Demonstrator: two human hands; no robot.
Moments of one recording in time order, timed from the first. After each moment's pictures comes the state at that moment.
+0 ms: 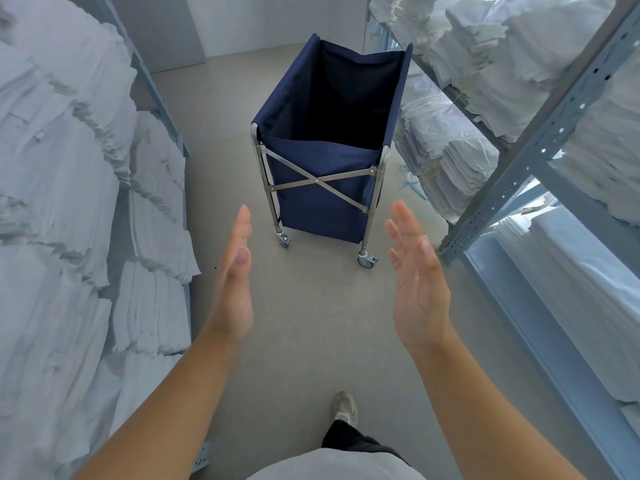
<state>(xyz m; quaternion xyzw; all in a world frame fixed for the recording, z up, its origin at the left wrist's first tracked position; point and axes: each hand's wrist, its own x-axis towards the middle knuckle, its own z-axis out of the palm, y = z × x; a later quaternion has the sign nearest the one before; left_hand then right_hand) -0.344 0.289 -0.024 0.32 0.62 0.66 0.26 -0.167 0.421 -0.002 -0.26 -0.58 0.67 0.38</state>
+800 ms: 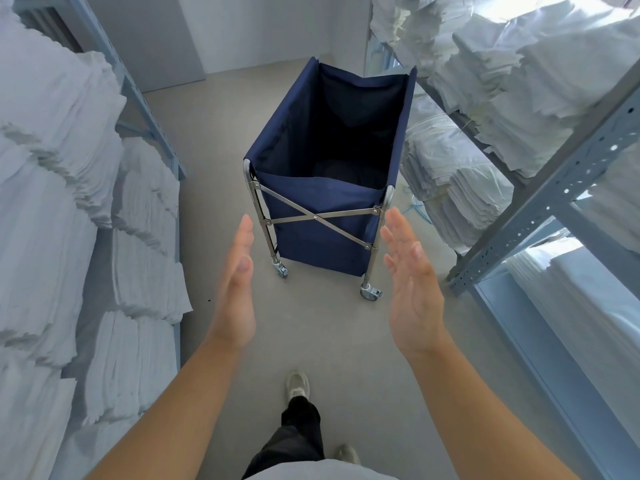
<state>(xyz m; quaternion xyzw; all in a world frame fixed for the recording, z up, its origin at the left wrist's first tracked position) -0.435 0.420 -0.036 0.32 0.63 0.66 0.25 -0.261 0.550 -0.009 -0.27 -0.57 0.68 0.37</state>
